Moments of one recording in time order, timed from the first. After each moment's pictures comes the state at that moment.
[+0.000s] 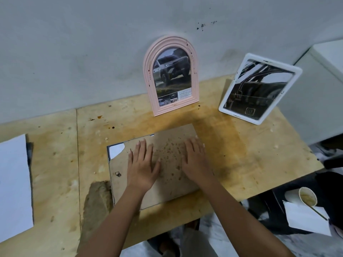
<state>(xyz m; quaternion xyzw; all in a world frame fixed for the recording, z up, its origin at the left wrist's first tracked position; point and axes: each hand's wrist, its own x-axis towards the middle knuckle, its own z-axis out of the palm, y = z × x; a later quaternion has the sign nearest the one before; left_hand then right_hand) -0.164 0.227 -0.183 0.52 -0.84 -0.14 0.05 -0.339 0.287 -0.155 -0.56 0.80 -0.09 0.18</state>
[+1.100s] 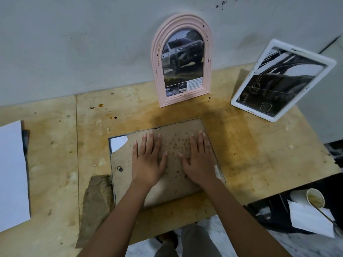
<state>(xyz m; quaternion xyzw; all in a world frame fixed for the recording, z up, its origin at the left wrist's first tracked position) -0.167 0.219 -0.211 0.50 -0.86 -0.09 0.04 -0.334 0.285 -0.194 -0.55 0.82 -0.06 0.17</state>
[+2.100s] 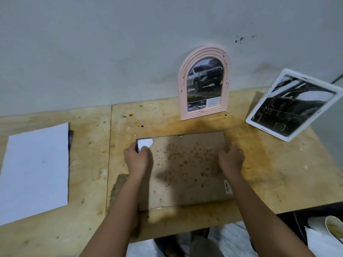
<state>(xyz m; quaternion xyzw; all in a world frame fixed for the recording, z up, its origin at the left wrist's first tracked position) -0.118 0.184 -0.131 0.73 -0.44 -0.42 0.30 -0.354 0.262 -0.128 -0.24 0.89 -0.27 0.27</state>
